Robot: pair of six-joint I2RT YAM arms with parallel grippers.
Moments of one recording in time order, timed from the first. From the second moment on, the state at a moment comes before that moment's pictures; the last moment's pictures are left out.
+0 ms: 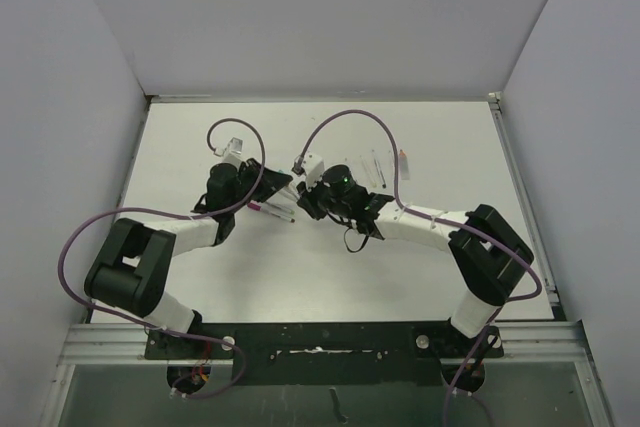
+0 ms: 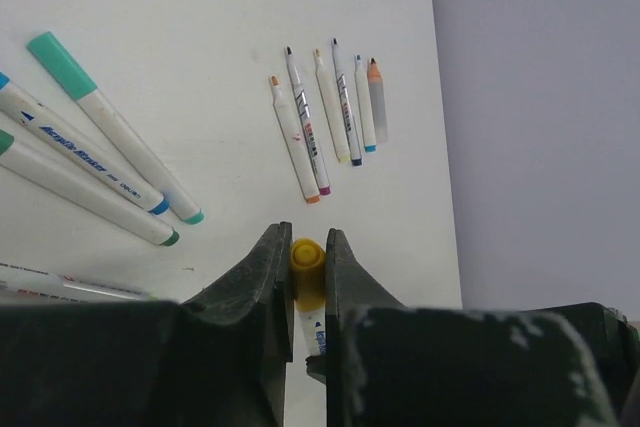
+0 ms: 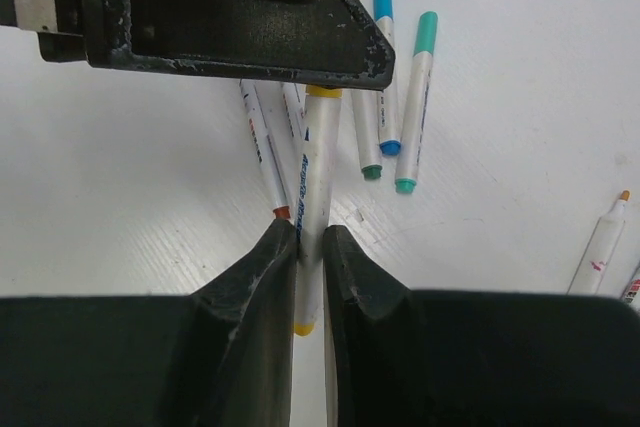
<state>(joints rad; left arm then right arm) -0.35 1.55 0.60 0.65 0.26 -1.00 0.82 1.68 1.00 0.18 -0.07 -0.02</state>
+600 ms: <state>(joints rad) -0.42 1.54 0.60 0.66 0.26 -1.00 0.83 1.68 1.00 0.18 -0.07 -0.02</state>
